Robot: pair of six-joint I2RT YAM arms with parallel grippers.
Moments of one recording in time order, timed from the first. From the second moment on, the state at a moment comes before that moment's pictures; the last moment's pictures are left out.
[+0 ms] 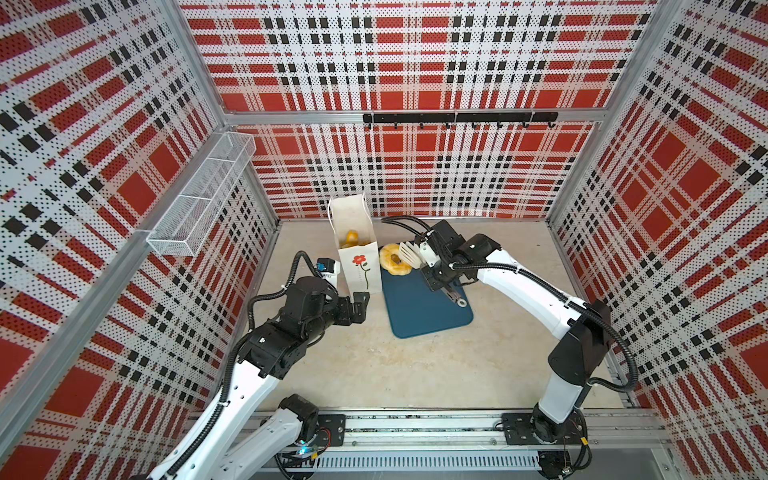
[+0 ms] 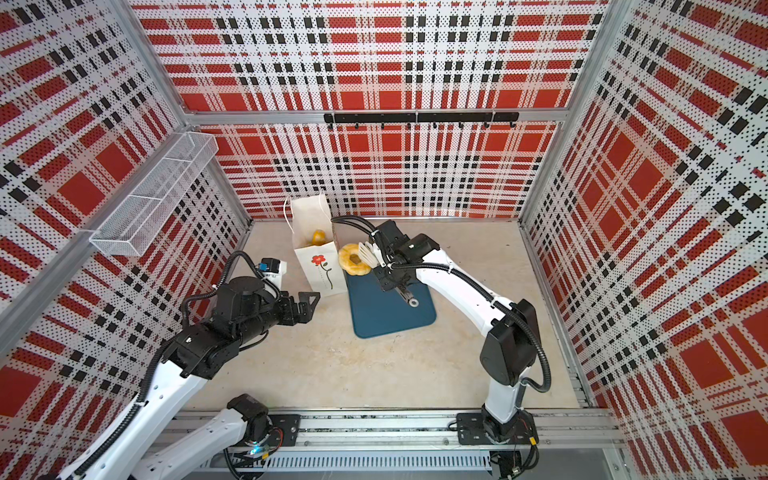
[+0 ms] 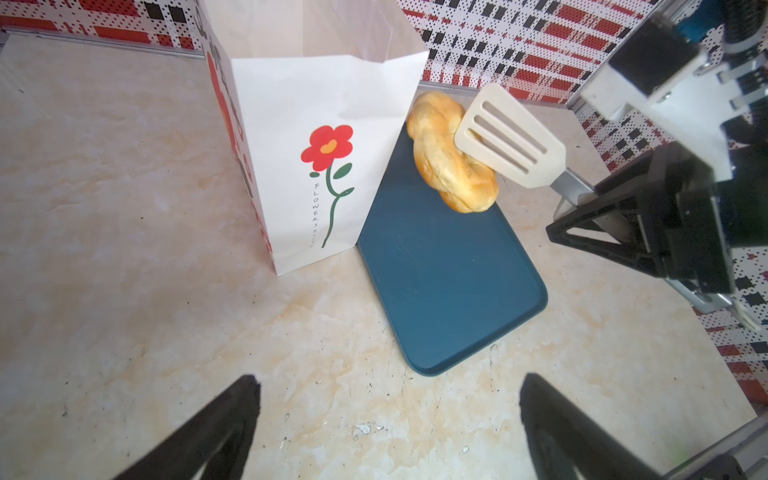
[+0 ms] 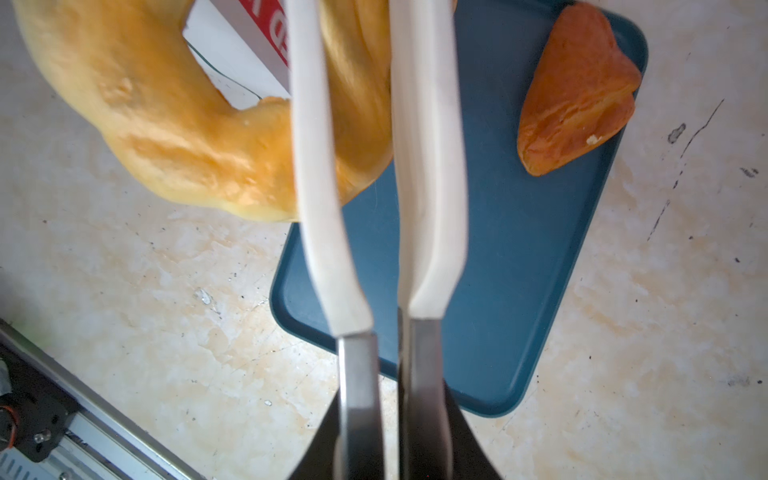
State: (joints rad) left arm -0.46 0.80 0.94 -0.71 -0.03 -0.35; right arm 0.72 1.78 1.76 -1.03 0.03 0.12
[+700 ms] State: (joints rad) left arm -0.23 0.78 0.99 -0.75 0.12 -0.33; right arm 0.80 1.84 2.11 -1.05 0.03 0.10
